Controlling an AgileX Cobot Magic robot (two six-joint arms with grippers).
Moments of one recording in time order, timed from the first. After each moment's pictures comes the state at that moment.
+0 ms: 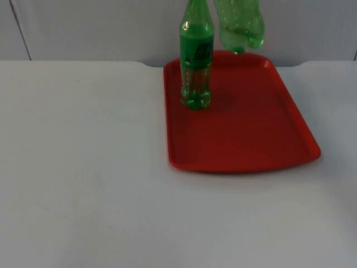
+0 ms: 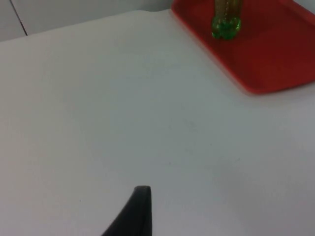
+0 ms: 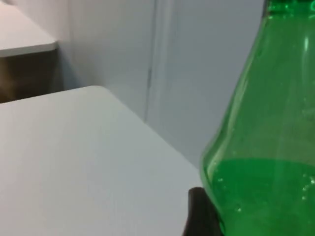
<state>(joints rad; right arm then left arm) 0.42 1.84 -1.40 1.74 0.47 -2.08 -0.34 0.00 -0.50 0.00 1.08 0.03</state>
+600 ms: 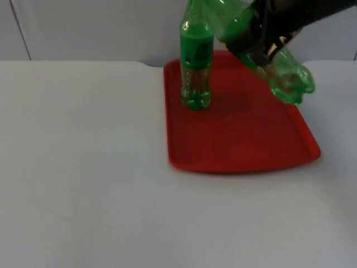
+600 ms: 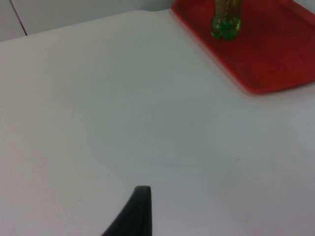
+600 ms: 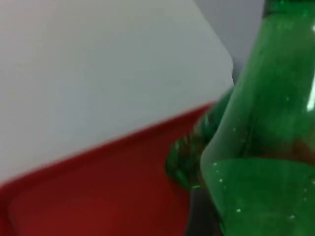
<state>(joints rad) 0.40 1.91 -1.38 0.90 0.35 -1.64 -0.34 0.00 -0.50 0.00 1.08 0.03</state>
